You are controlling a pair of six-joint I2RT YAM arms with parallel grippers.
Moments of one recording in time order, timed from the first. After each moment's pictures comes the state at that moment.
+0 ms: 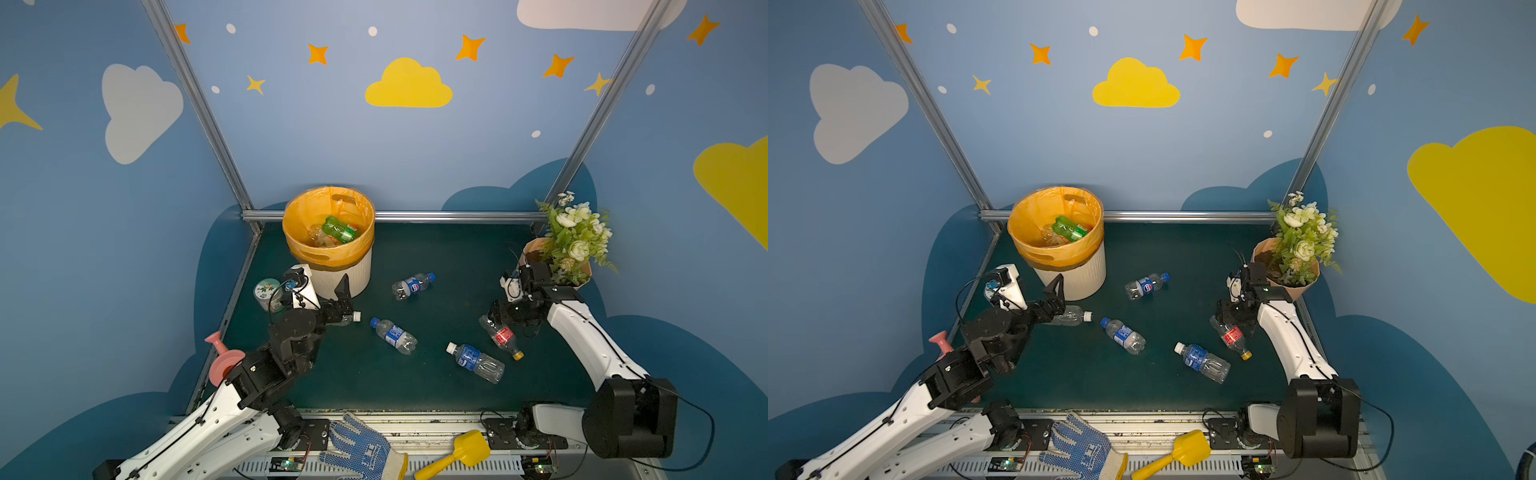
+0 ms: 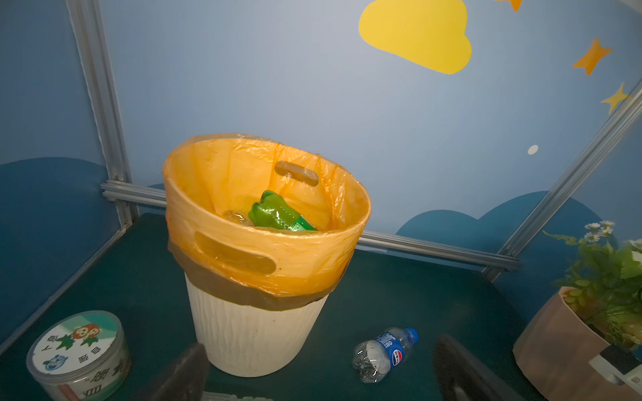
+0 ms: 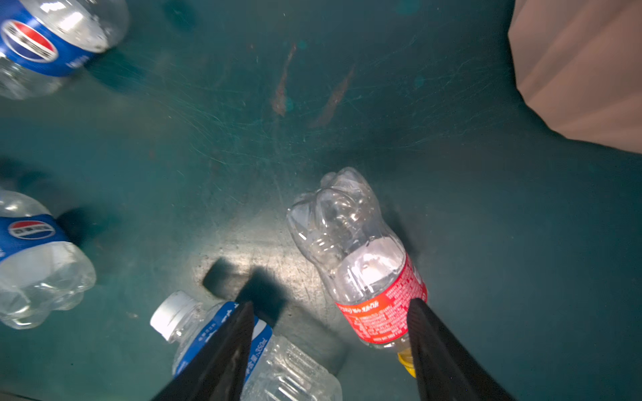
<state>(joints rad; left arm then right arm) -0.82 0.67 0.78 -0.26 -0.74 -0.40 0.08 1.30 0.97 -0.89 -0.14 0.02</state>
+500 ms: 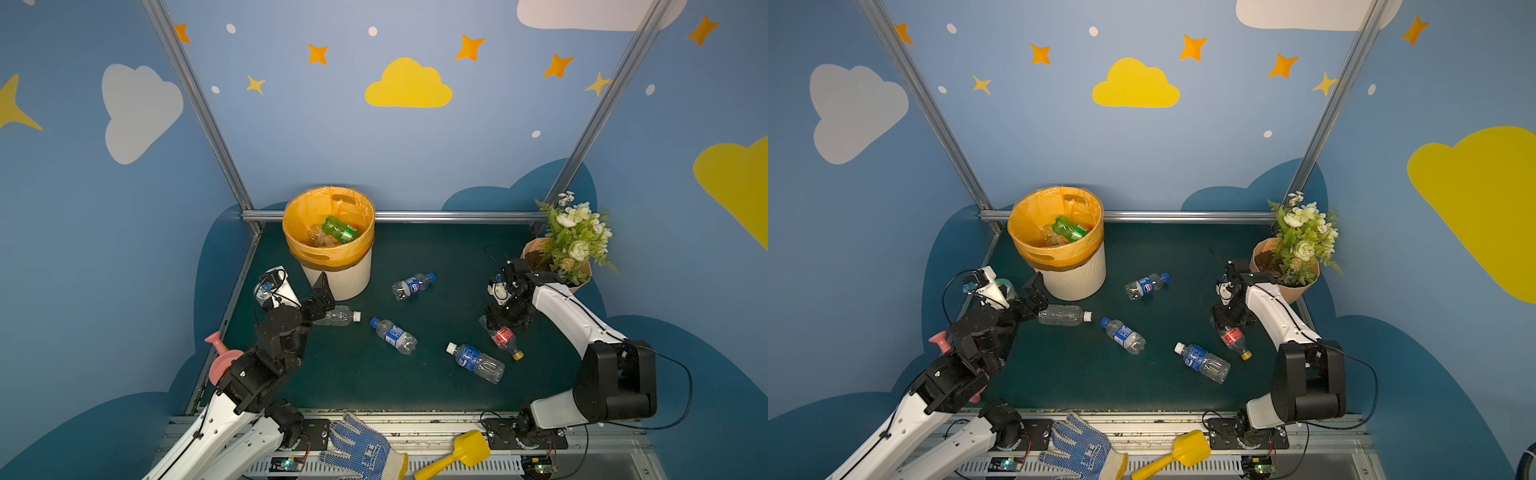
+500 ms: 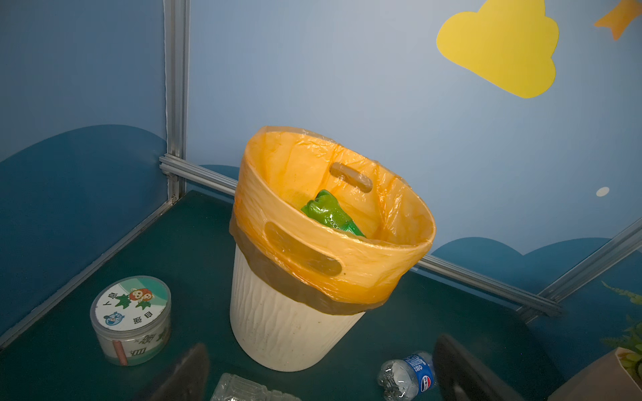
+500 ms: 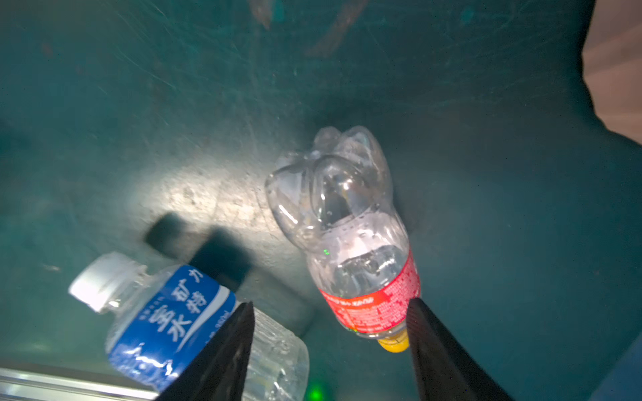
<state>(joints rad) -0.61 0.61 0.76 -0.33 -0.65 -0.50 0.14 1.47 1.06 -1.04 -0.02 -0.11</state>
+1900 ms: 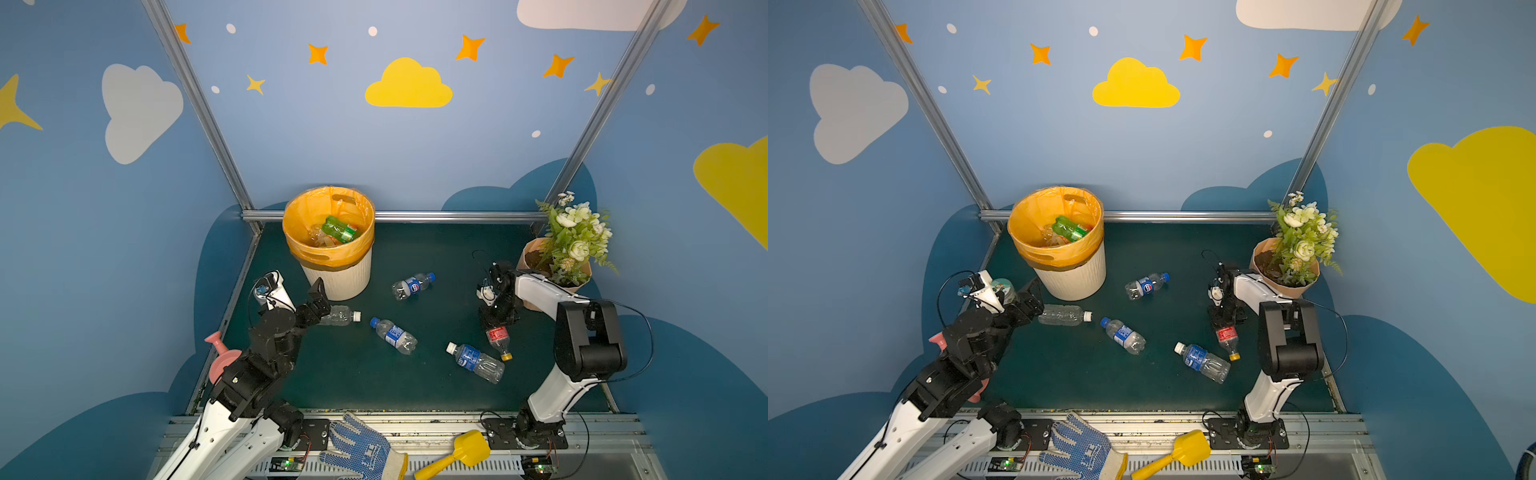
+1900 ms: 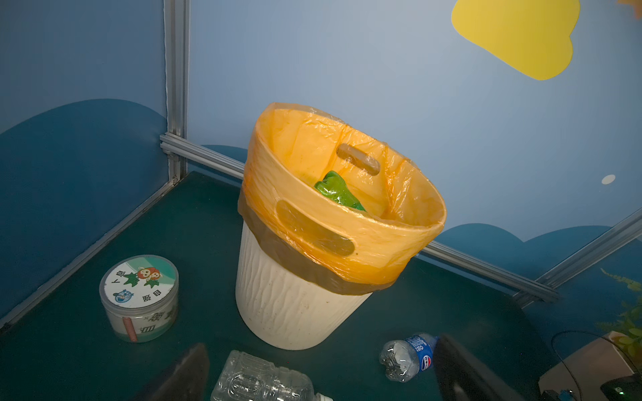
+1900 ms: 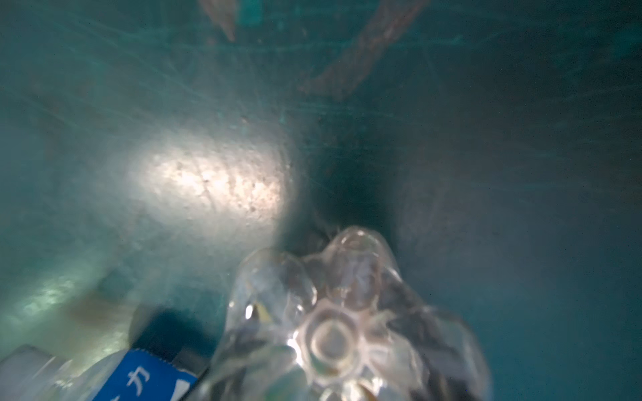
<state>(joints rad) -0.55 0.57 0.76 -0.43 -0.57 -0.53 0.15 1.72 1.10 -0.93 -0.06 -0.16</state>
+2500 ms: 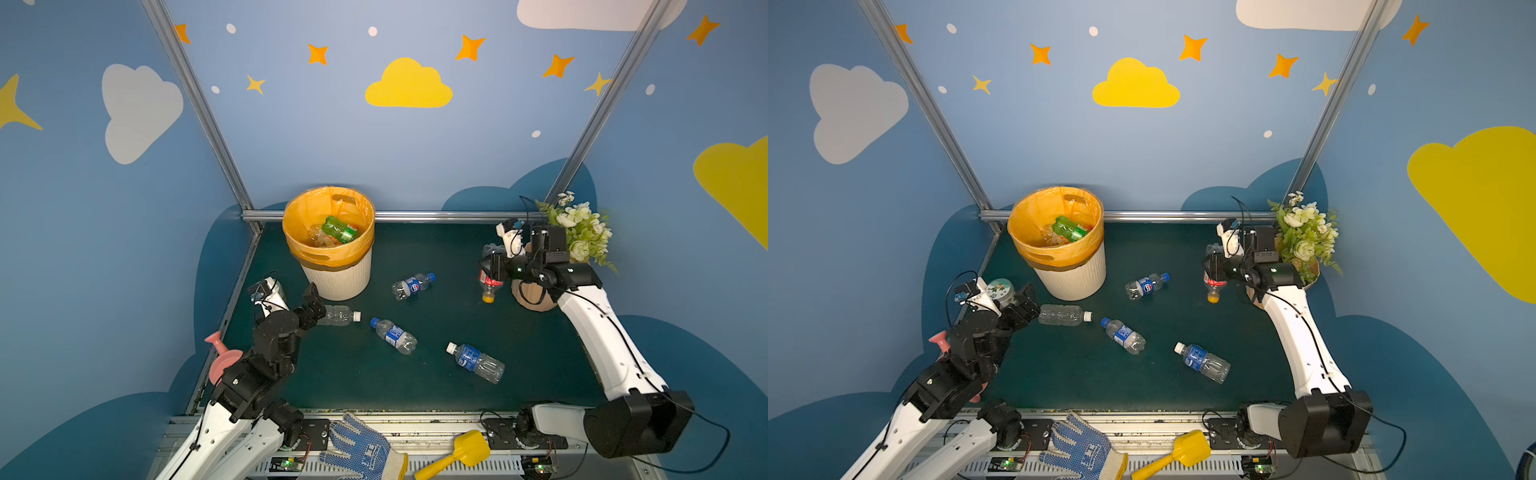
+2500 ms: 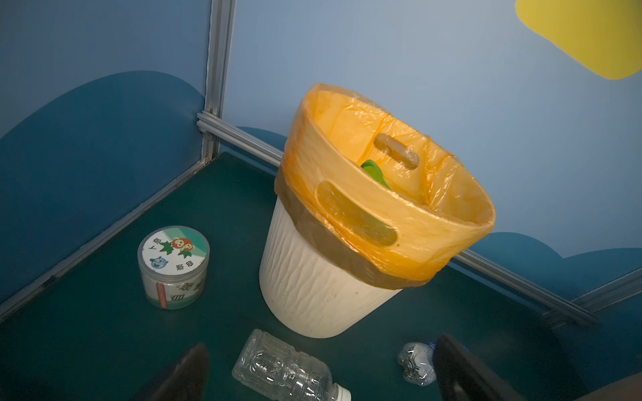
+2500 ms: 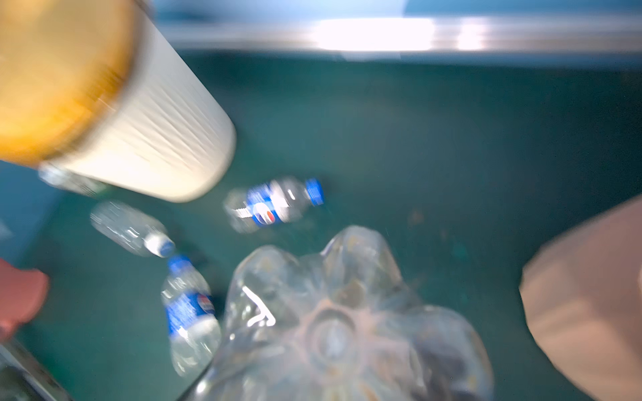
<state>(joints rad) -0.54 0.55 0.74 -0.52 -0.64 -0.65 0.15 1.28 1.31 -0.70 -0.38 0.05</state>
